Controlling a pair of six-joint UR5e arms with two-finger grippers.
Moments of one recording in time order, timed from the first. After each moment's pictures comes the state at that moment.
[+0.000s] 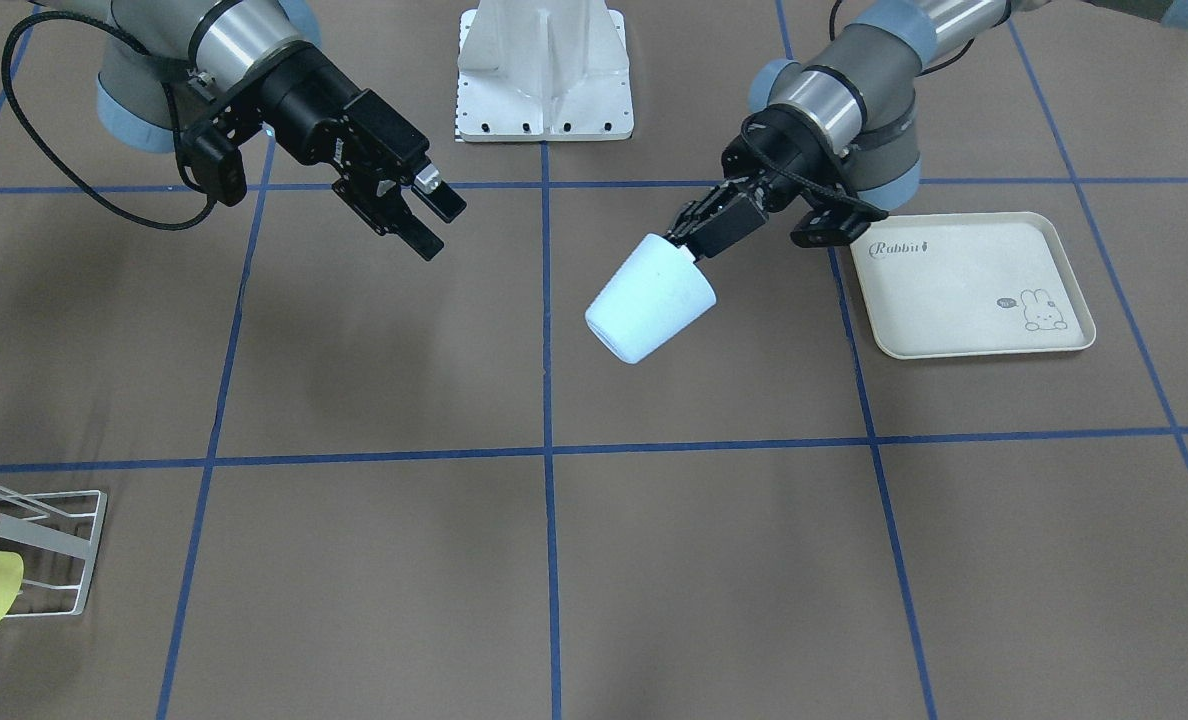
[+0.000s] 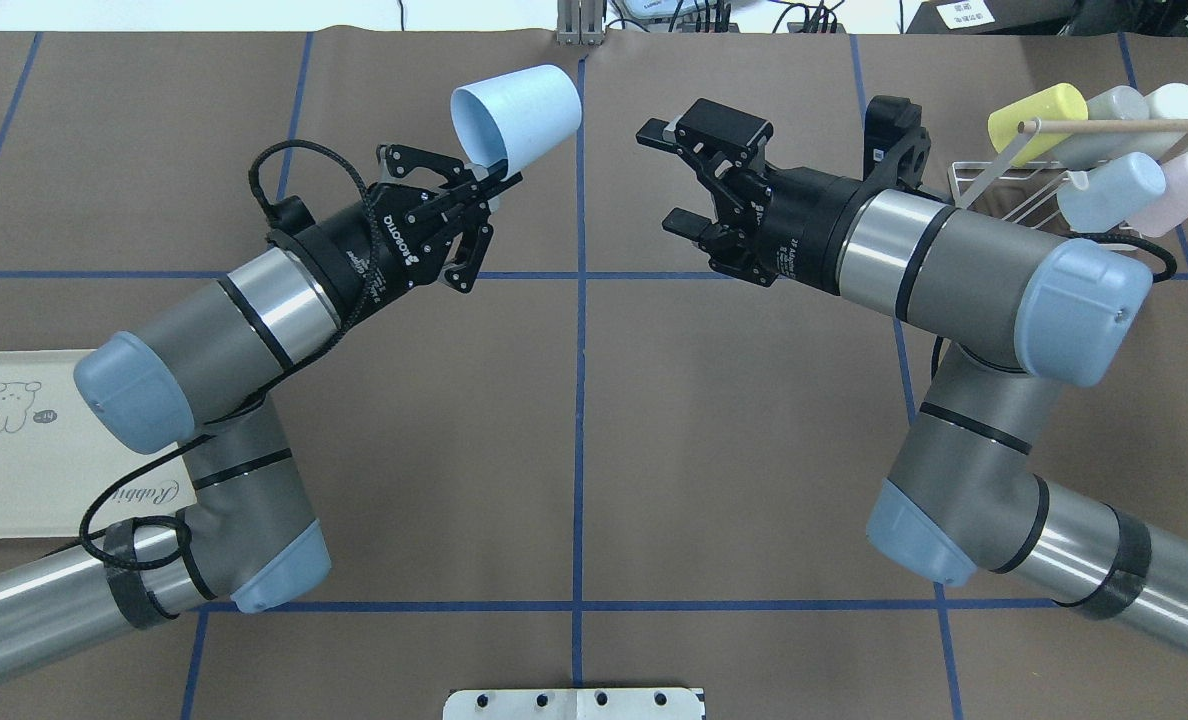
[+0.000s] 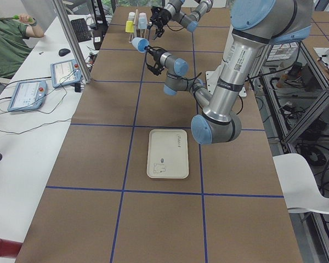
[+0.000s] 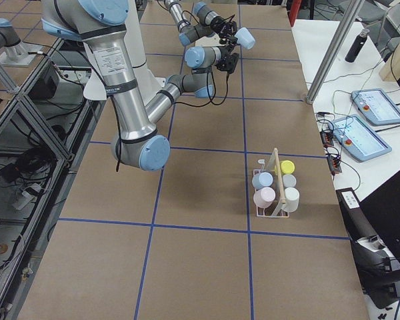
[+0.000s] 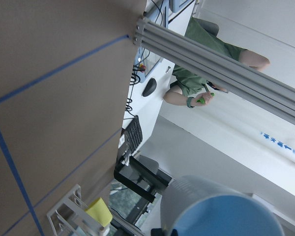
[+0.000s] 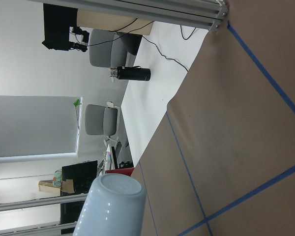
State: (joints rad) left arm -0.50 -2.08 -1.61 -3.09 -1.27 -2.62; right arm 0.61 -1.16 1.84 -0.45 1.53 2.04
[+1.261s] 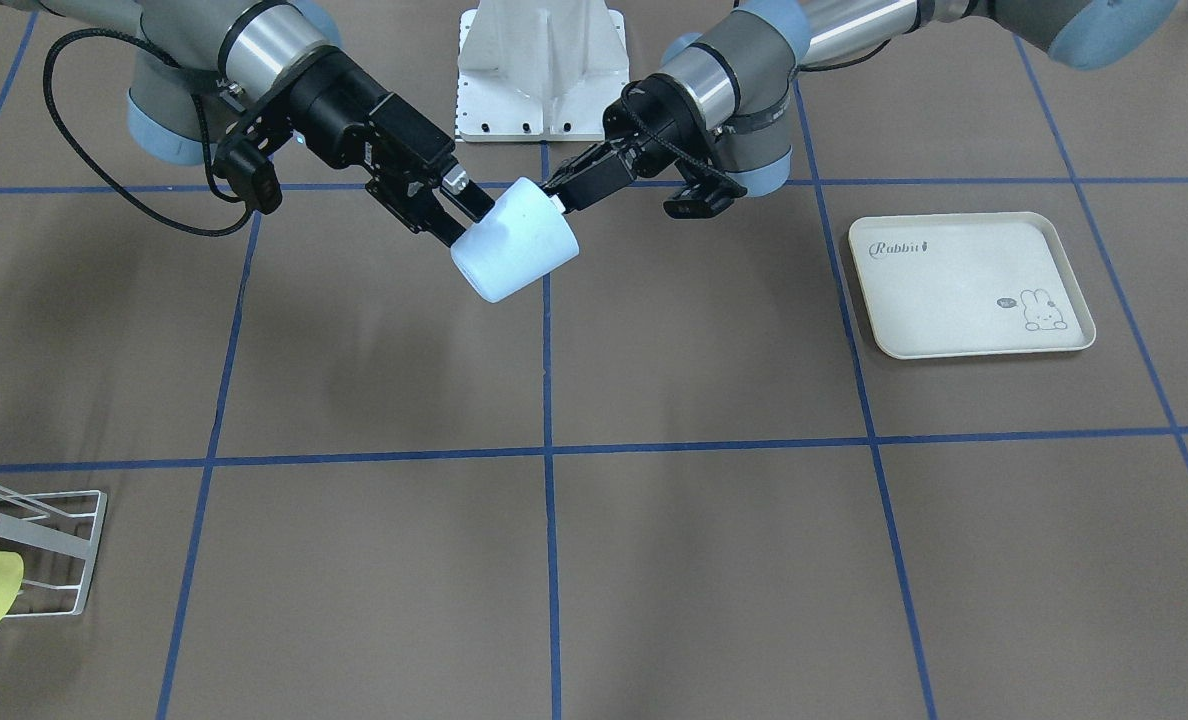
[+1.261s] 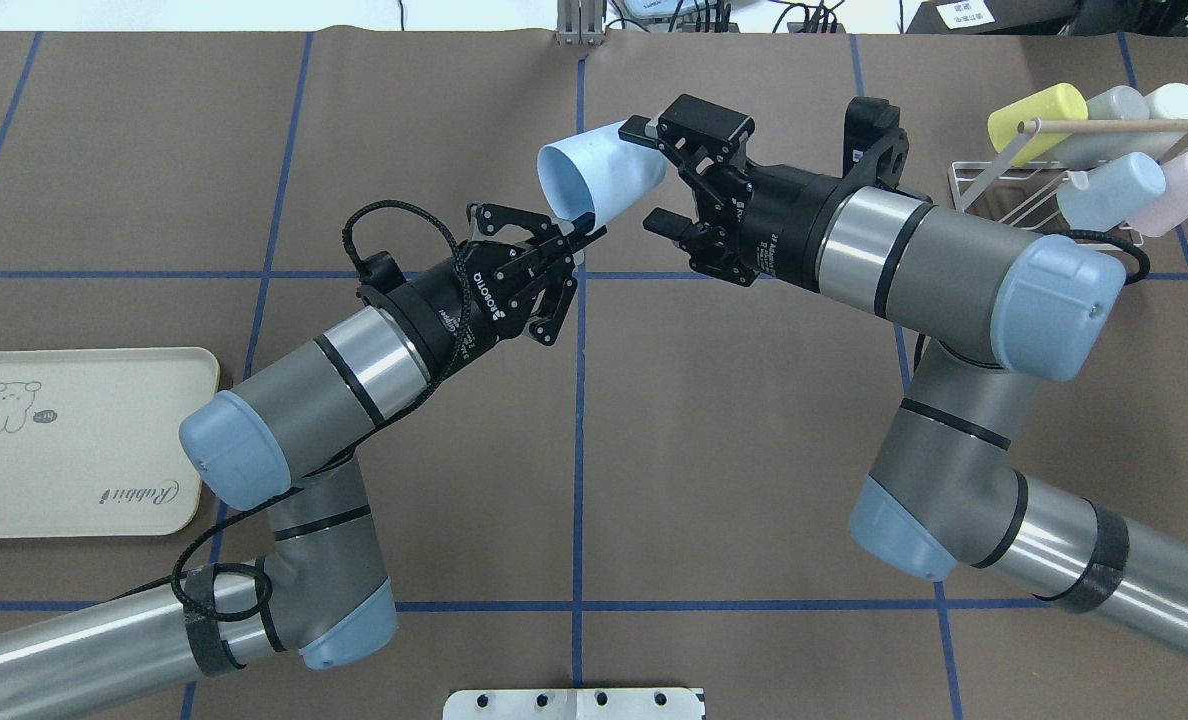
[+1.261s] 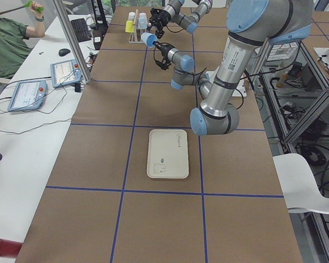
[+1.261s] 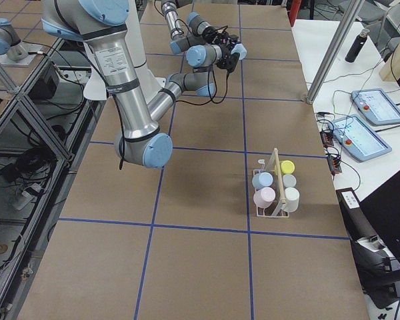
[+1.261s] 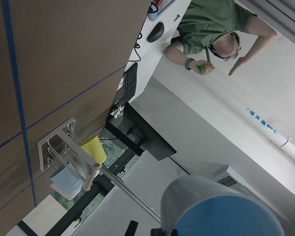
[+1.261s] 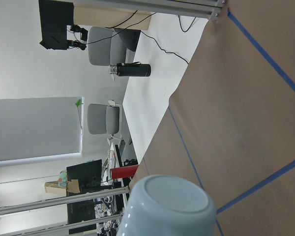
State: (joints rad) left arm -0.40 -2.16 -1.55 -3.12 -1.21 -2.61; right arm 0.60 -1.13 1.82 -0.44 1.54 2.07
